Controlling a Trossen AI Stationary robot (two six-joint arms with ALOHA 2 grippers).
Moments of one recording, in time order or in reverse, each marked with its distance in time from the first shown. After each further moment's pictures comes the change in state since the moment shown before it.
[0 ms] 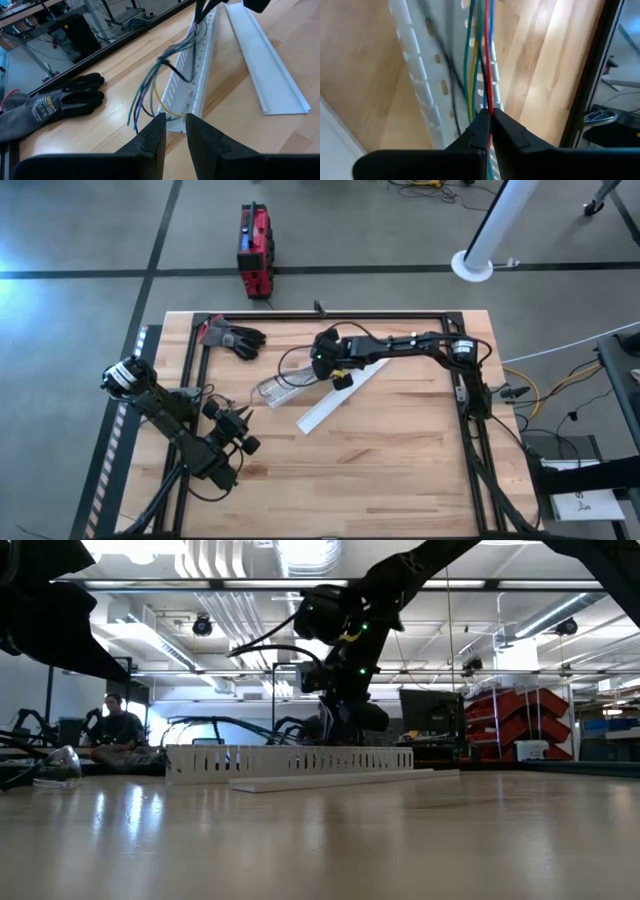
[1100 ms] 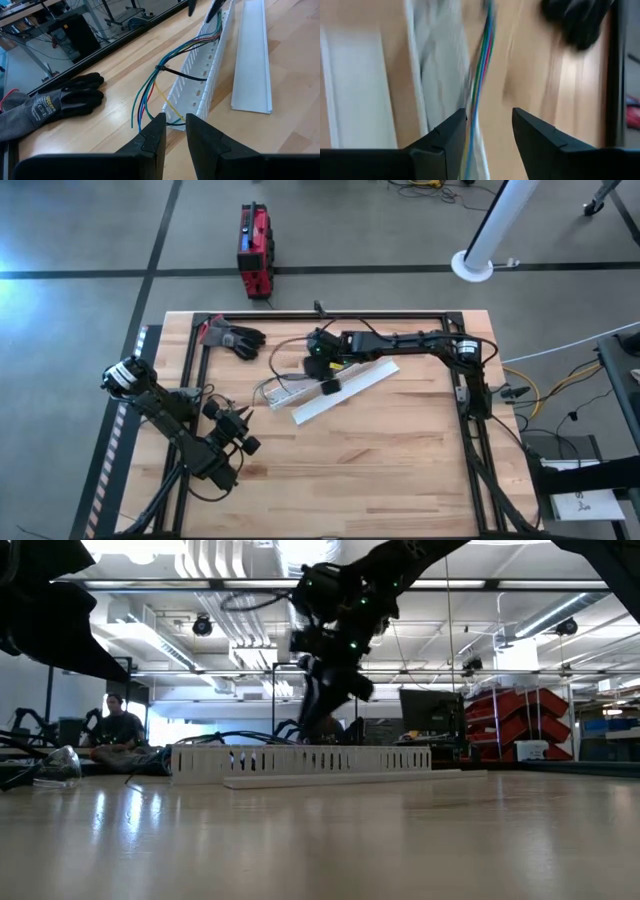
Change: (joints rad) left arm 0.000 0.000 0.000 0.003 -0.001 0.002; right arm 0.009 -0.031 0.059 0.073 -0.329 0.082
